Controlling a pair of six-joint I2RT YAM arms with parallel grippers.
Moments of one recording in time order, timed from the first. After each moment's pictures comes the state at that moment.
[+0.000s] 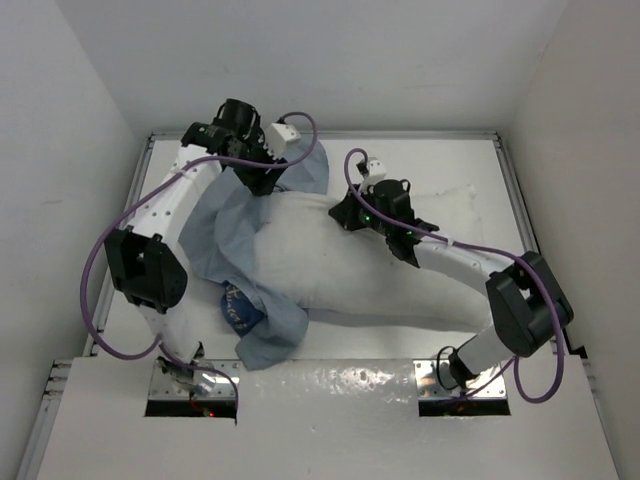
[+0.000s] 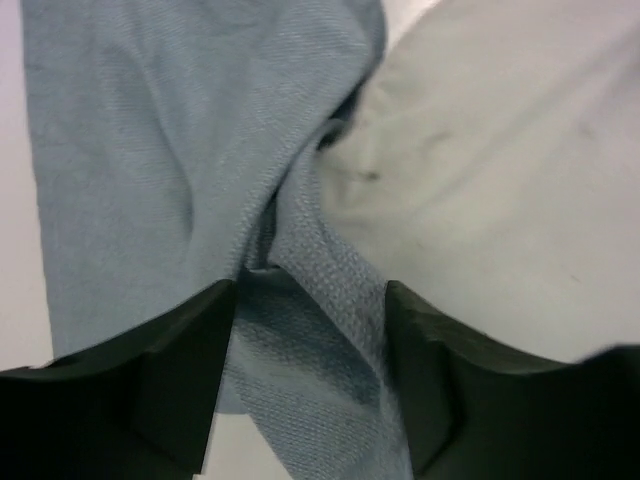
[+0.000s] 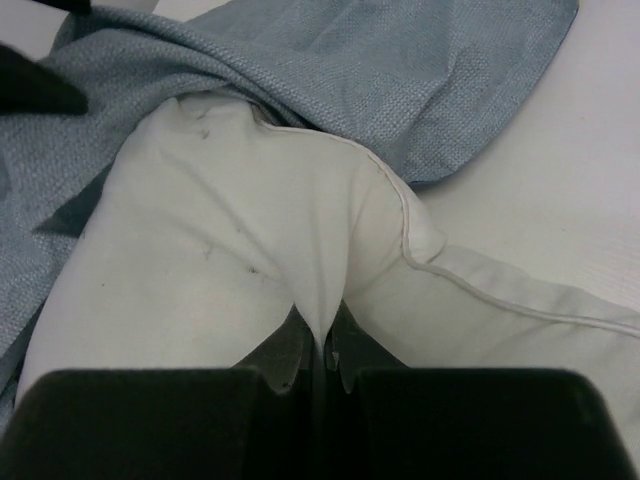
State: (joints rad) left arm -0.29 1.77 1.81 -1.03 0.28 0.58; right arm 0.56 1.54 0.85 0.34 -0.14 0.42
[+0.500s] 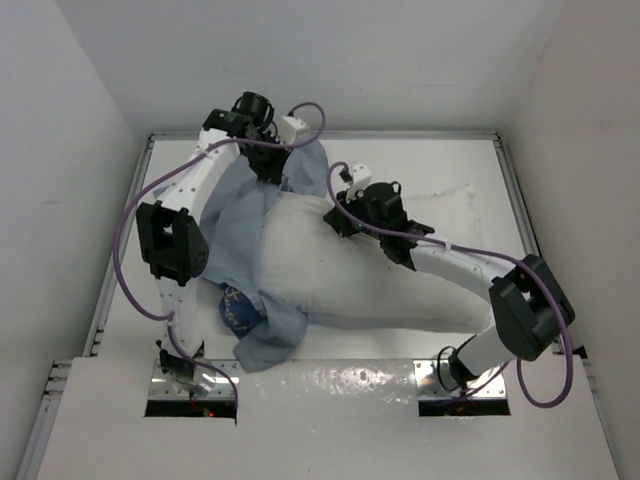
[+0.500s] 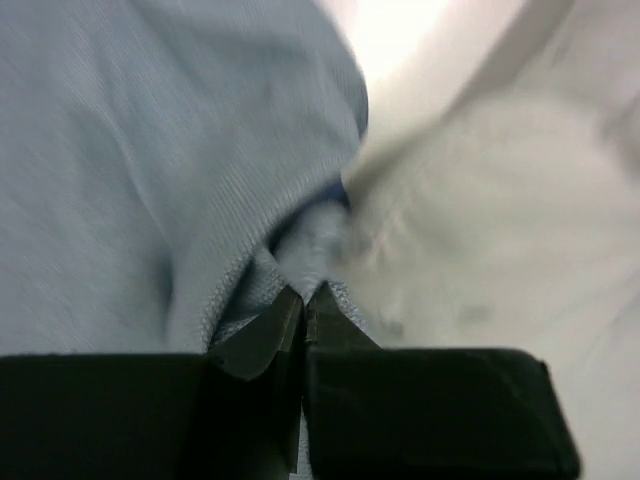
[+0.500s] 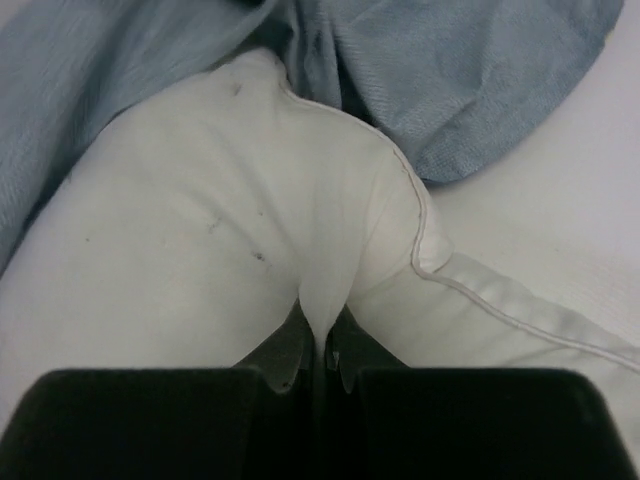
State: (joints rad) left arm -0.29 2.03 2.05 -1.12 0.34 0.48; right arm 0.62 1.52 0.87 0.27 -0.13 0.26
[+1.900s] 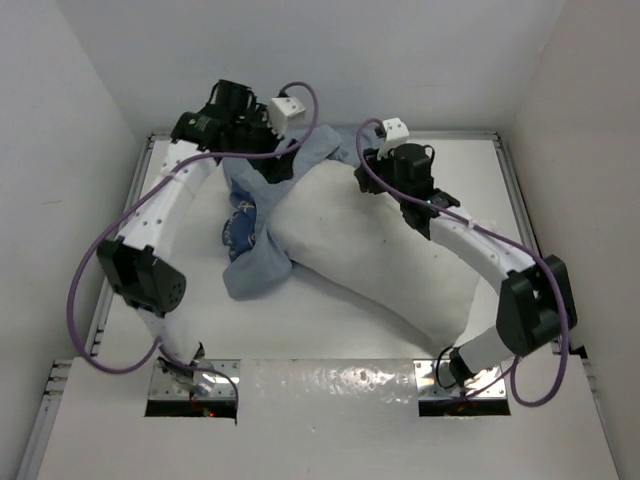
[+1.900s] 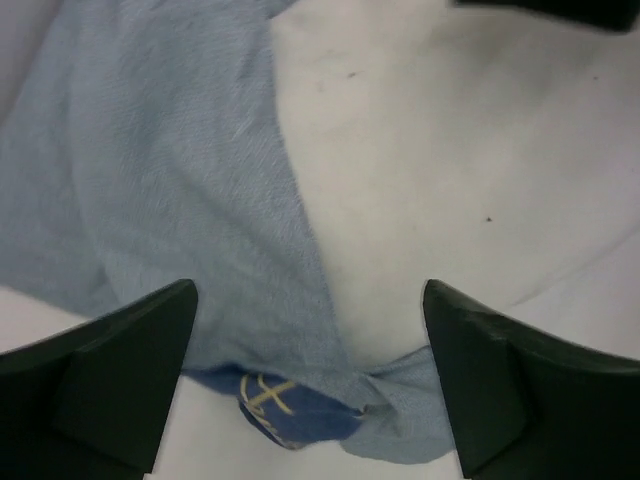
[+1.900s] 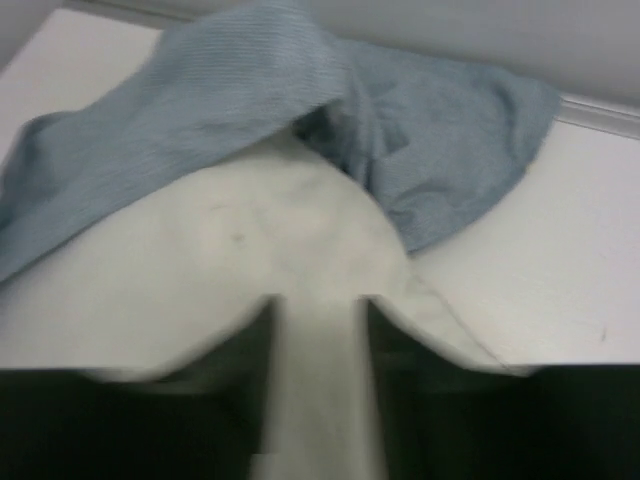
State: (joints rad) left arm -0.33 1.80 2.01 -1.03 0.46 0.49; right arm 0.43 1.56 1.09 0.15 0.06 0.18
